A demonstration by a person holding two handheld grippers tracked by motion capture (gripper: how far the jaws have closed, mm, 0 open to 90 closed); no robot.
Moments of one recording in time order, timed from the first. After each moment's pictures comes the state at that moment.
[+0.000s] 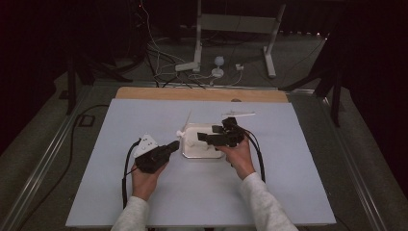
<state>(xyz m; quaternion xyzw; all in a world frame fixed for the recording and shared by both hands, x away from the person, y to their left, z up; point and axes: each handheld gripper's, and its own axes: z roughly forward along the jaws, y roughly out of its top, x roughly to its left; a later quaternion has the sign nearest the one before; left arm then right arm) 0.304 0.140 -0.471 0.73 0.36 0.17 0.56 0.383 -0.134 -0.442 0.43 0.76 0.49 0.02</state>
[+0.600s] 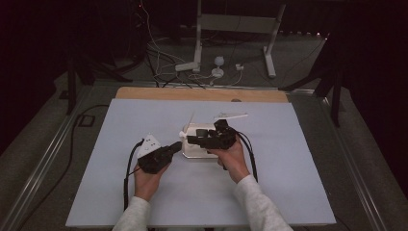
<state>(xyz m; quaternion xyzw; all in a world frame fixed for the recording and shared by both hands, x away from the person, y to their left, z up) 0.304 0.134 -0.472 0.73 0.35 0.17 0.56 0.372 -0.111 -0.436 0.37 0.76 0.53 -0.05</state>
